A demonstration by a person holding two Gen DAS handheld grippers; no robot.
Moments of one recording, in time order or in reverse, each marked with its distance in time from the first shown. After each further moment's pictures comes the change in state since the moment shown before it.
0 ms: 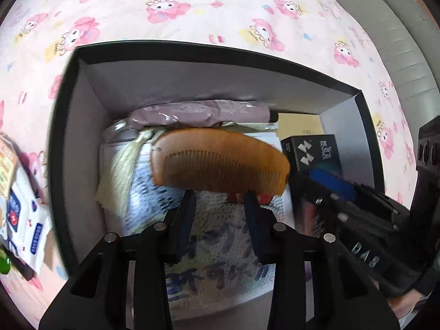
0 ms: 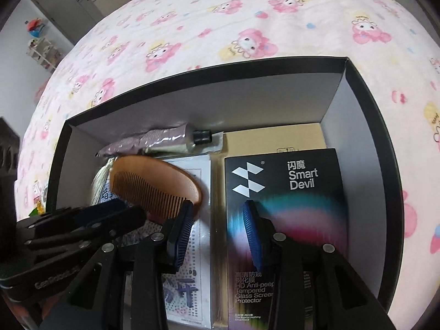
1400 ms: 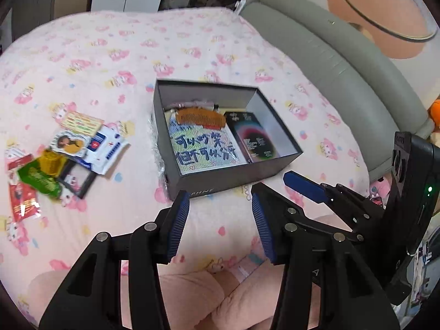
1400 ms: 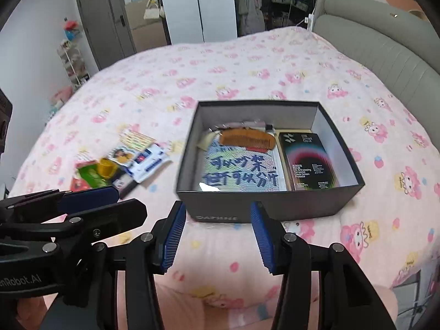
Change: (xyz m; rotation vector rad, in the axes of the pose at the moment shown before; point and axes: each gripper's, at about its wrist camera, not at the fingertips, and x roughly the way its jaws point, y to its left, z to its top) left arm -0.221 0.008 -0.222 0.192 -0.333 -0.120; right arm -0.176 0.160 -0.203 -0.137 -0.362 -0.106
